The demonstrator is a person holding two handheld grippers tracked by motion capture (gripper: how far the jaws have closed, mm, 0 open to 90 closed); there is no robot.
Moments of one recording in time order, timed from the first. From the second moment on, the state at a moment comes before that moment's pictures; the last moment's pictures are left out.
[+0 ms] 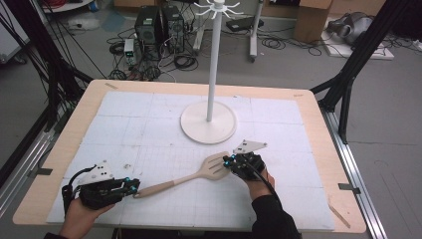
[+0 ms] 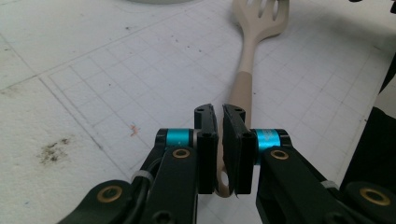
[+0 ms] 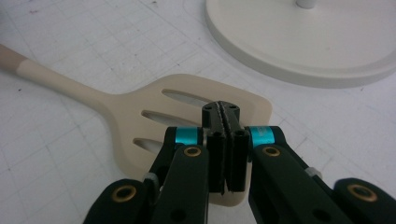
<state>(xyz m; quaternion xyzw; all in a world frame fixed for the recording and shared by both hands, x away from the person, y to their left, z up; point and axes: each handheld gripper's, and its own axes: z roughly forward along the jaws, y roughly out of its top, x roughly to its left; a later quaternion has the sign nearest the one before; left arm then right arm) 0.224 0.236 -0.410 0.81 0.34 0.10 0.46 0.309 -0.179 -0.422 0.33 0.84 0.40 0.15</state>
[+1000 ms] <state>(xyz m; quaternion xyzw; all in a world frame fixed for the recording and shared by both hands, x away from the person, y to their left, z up) 0.238 0.225 -0.421 0.84 0.38 0.11 0.37 0.294 -0.182 -0.413 0.32 0.85 0.39 0.15</state>
